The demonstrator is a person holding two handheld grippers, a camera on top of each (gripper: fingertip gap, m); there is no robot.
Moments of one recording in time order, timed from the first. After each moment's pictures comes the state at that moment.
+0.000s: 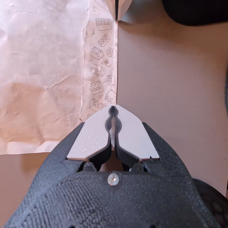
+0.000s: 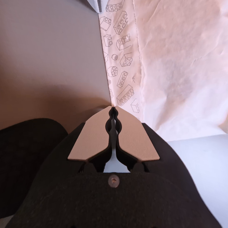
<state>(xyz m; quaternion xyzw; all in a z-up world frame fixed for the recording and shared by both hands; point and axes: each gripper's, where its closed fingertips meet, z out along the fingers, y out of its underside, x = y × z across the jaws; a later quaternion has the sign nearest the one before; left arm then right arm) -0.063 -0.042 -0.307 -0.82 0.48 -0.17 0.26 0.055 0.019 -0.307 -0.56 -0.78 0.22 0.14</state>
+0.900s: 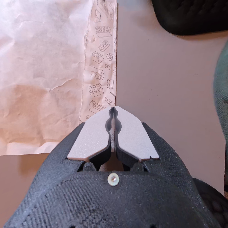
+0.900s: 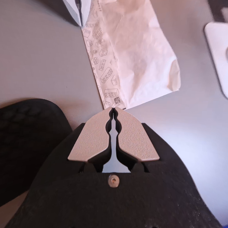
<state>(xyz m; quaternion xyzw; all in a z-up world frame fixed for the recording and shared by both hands) -0.061 -0.044 -0.300 -0.81 0.47 -0.20 0.28 0.099 0.052 -0.264 -0.56 -0.73 0.23 0.30</state>
